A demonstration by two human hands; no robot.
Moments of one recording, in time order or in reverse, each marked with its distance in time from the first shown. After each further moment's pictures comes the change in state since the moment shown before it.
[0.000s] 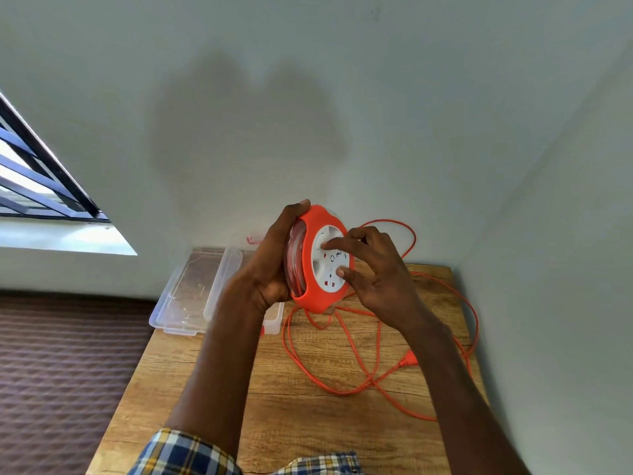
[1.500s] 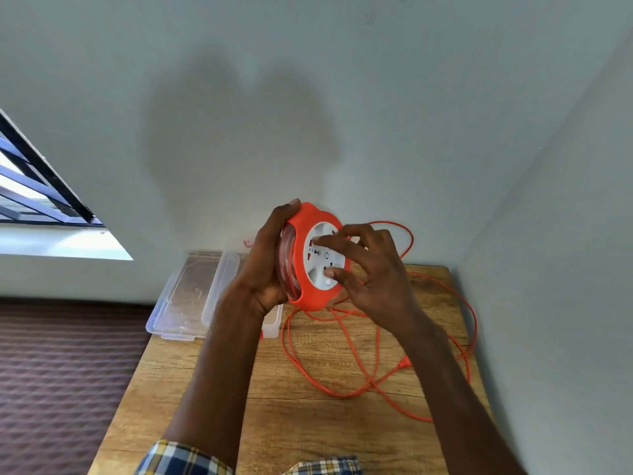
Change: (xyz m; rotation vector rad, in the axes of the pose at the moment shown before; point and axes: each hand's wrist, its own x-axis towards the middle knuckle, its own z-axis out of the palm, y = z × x) left_hand -0.003 0.000 0.001 -0.061 0.003 0.134; right_hand 0.006 -0.011 0.002 -0.099 0.069 -0.022
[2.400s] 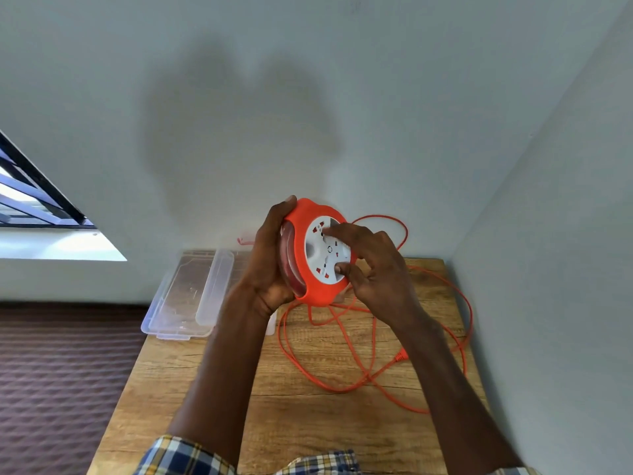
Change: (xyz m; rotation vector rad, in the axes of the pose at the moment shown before) left_hand 0.007 -0.011 0.017 -0.081 0.011 -0.002; right_hand -0.011 0.016 0.000 0.081 0.003 0.115
